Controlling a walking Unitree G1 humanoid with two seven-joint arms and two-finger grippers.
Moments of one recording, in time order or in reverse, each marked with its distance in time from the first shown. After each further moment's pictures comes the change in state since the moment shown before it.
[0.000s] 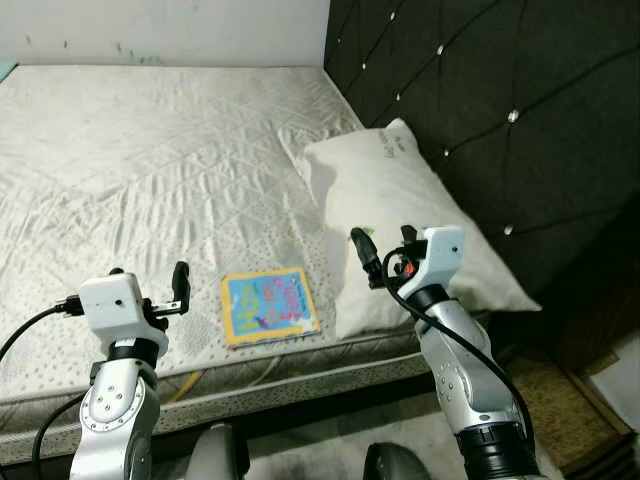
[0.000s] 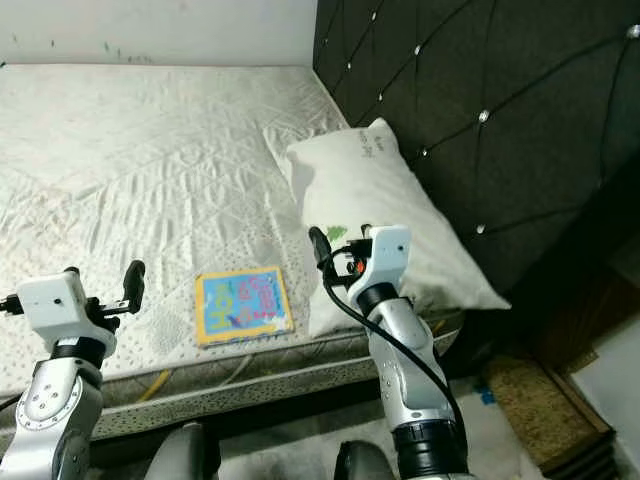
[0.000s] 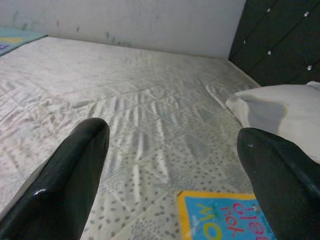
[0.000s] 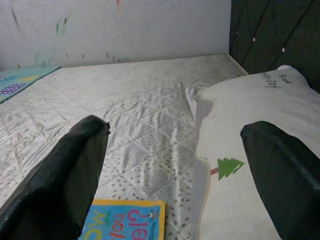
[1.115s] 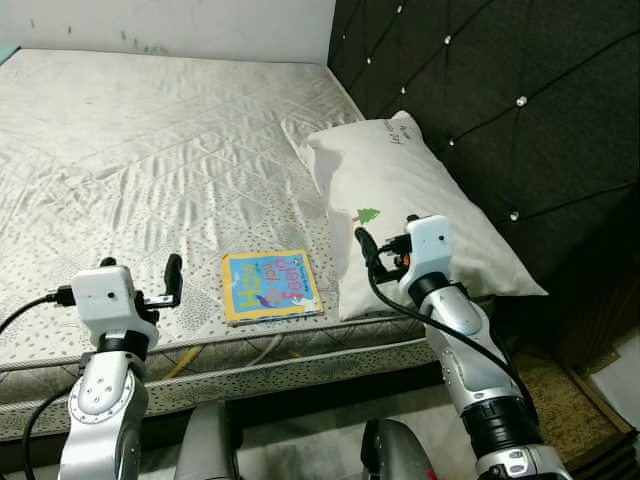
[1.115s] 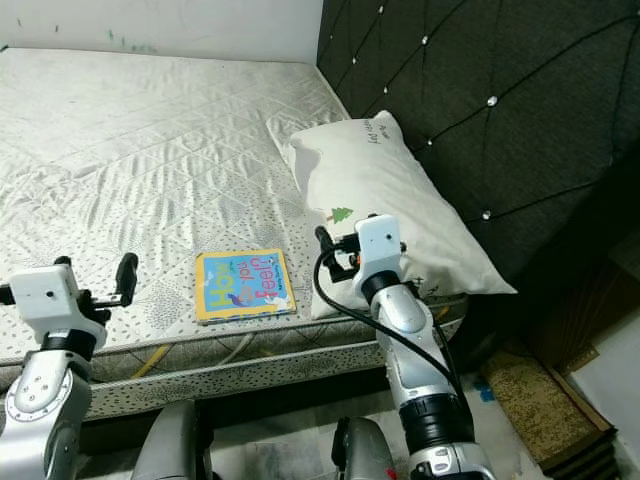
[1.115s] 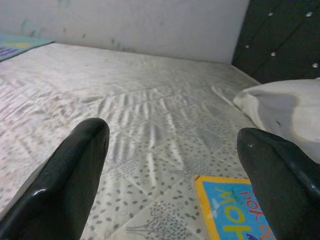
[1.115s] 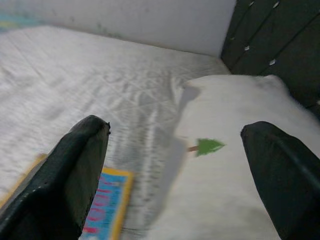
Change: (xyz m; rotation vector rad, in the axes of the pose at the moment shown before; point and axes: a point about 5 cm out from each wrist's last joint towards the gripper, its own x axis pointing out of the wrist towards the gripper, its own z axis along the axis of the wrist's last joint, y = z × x) left arm 0.007 0.014 0.003 0.040 -0.036 0.020; right arm 0.013 -0.011 0.000 -0.204 0.036 -0.009
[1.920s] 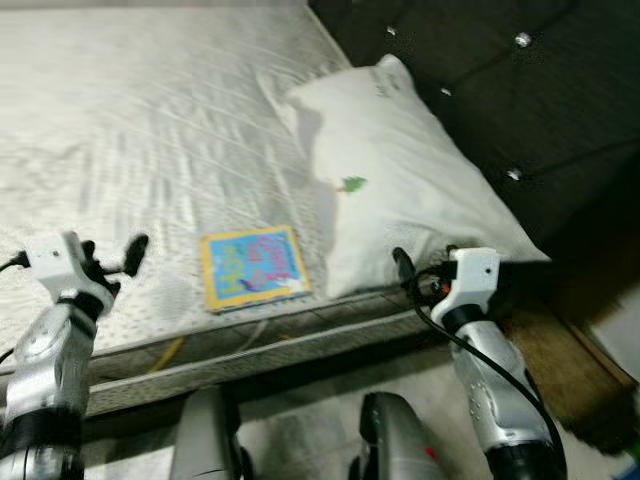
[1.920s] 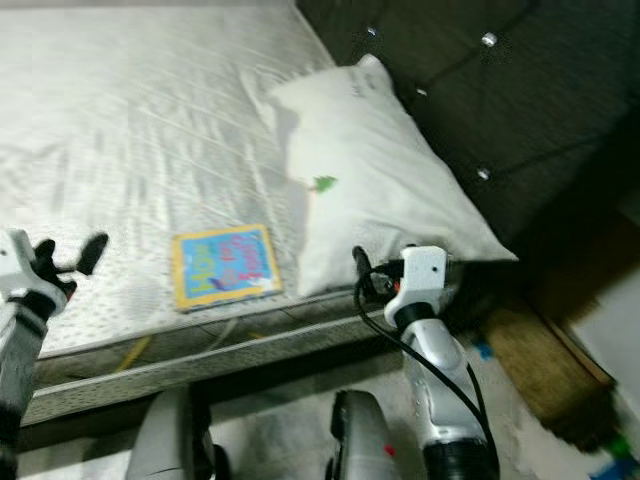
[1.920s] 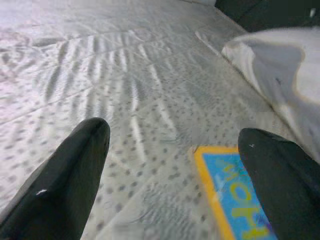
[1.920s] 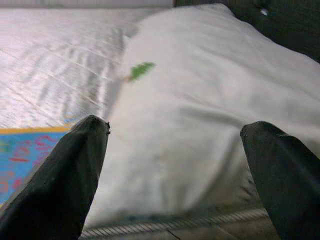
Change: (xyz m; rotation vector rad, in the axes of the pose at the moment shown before) left arm 0.058 0.061 -0.009 -0.113 0.150 -0.145; right arm -0.035 -0.029 -0.021 0.065 0.023 -0.143
